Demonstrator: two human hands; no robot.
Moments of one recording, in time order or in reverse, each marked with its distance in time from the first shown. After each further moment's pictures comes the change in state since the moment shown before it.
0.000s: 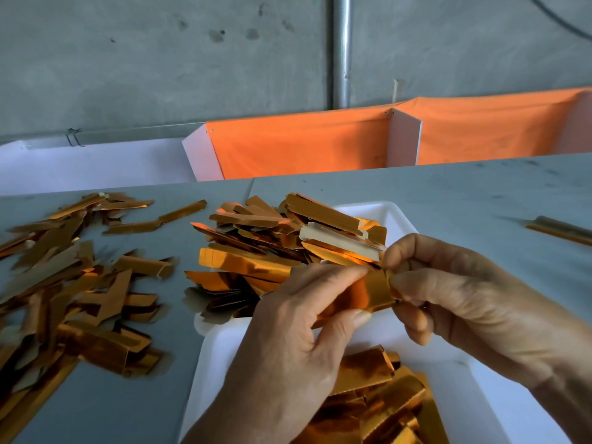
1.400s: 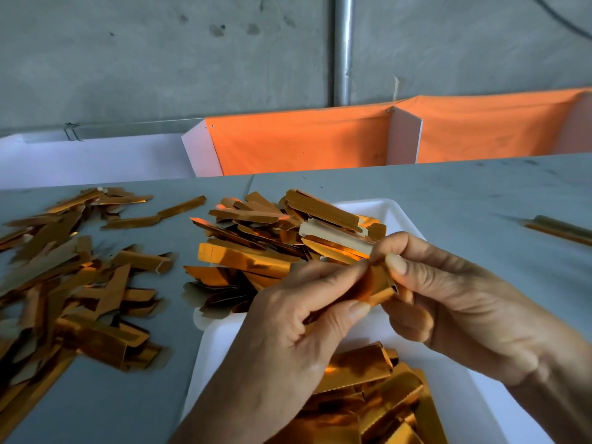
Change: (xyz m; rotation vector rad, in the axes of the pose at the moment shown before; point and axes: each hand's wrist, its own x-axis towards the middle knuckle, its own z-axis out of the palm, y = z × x) left_hand 0.001 0.003 -0.006 -0.176 -0.062 0.012; right_hand 0.005 0.011 -0.001 0.249 -0.139 0.015
